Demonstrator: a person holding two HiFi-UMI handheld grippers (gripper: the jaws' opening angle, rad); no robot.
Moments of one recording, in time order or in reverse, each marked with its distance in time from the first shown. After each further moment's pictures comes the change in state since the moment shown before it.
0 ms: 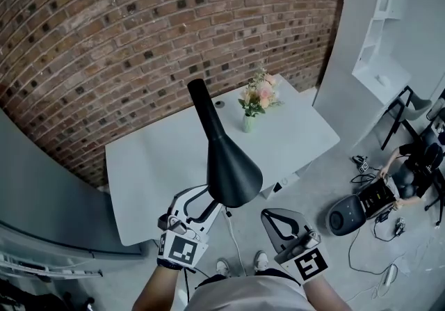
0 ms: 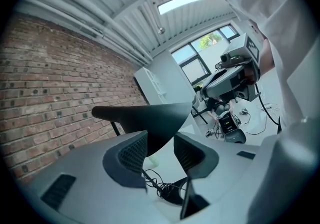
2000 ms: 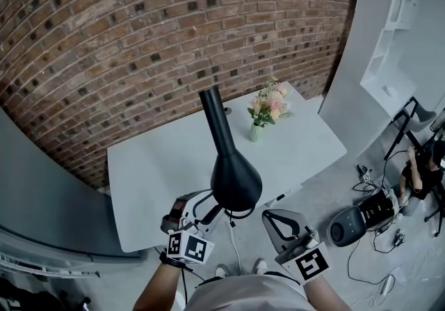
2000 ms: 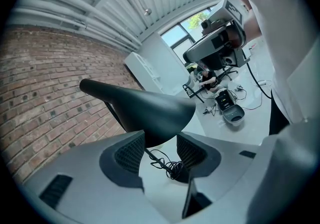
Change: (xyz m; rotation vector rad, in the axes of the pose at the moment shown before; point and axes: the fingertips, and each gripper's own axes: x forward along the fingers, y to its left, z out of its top) left arm 0.031 0.009 -0.074 0.149 0.181 -0.038; right arm 0.046 -0.017 -0.002 0.003 0.014 0.031
